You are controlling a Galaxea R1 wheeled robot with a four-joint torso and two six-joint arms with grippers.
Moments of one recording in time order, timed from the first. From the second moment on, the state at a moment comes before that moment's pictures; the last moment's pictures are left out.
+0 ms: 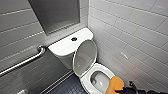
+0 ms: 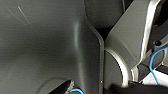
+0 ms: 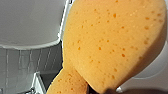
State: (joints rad) left arm 1.49 2.74 -2.15 -0.06 0.01 0.29; right arm -0.62 2.13 -1.30 0.14 -0.10 0.36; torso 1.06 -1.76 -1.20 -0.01
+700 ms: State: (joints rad) left arm 1.49 2.76 -2.16 -0.06 0.01 0.29; right arm -0.41 2.52 -1.72 0.13 -0.28 0.36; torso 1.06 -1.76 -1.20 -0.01
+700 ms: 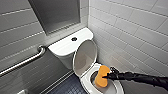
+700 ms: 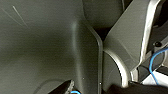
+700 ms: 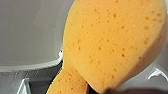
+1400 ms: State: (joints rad) left arm 1.49 2.77 -2.19 -0.06 0.01 0.29; right arm -0.39 2.76 -2.11 0.08 -0.38 0.38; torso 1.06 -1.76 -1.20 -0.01
